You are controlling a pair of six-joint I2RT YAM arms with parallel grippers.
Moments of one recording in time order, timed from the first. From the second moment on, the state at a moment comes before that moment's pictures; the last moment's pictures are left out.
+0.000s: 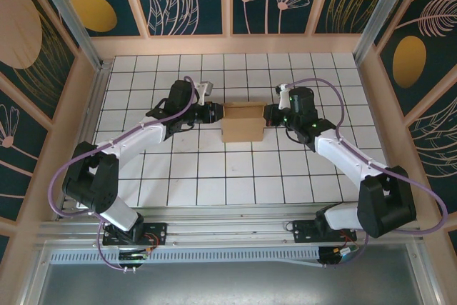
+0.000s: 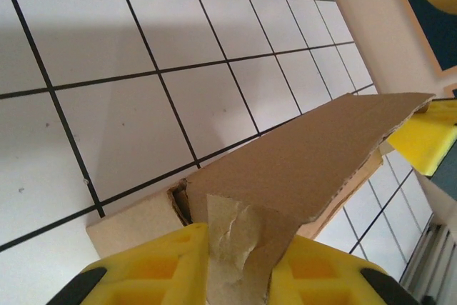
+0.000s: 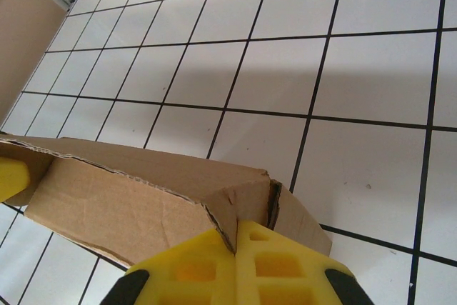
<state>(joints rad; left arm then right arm) -0.51 1.59 1.07 -0.09 0.44 -0.55 0.40 1.33 0.86 -0.11 -0.25 0.34</state>
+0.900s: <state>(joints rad) -0.51 1.59 1.07 -0.09 0.35 -0.70 0.44 1.33 0.86 -0.11 -0.22 0.34</state>
